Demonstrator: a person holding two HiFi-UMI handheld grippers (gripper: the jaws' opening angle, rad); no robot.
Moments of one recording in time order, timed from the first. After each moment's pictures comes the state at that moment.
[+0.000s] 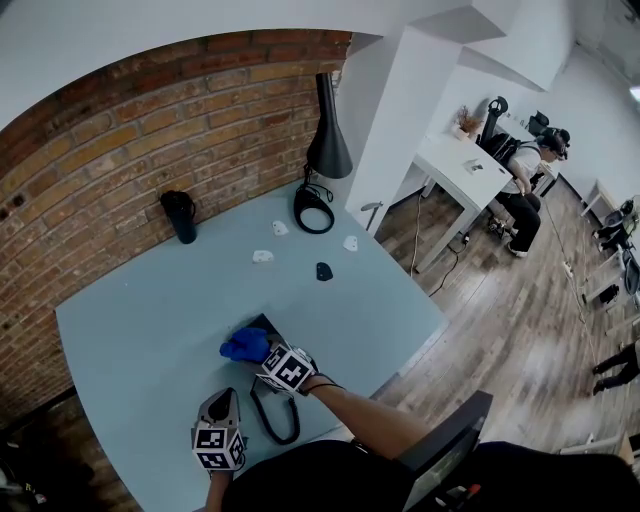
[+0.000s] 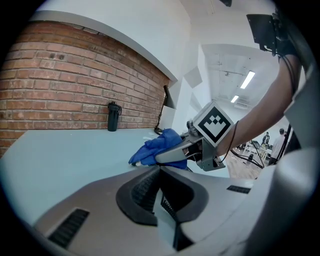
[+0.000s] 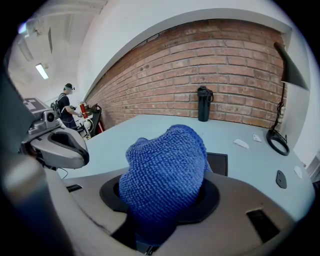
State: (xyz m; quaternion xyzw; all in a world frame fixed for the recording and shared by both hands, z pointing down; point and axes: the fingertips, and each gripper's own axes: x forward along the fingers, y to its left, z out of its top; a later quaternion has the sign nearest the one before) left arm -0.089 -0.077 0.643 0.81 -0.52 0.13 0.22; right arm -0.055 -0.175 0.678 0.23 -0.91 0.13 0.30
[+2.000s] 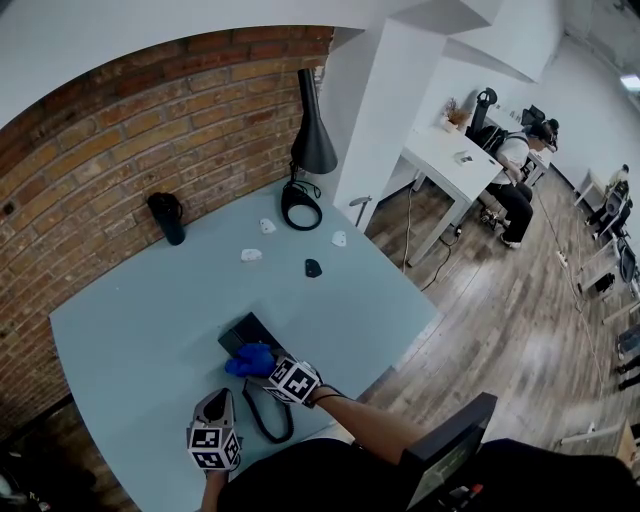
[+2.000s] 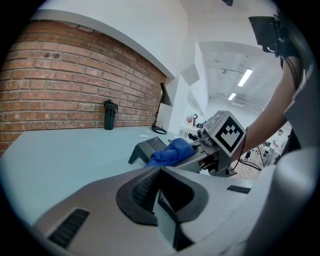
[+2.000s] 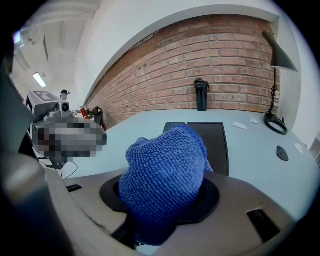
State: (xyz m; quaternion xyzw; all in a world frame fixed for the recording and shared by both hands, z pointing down) left arm -0.079 -0.075 0.647 0.82 -0.51 0.15 0.22; right arm -0.026 -0.134 0.700 0.22 -0.91 0.18 0.30
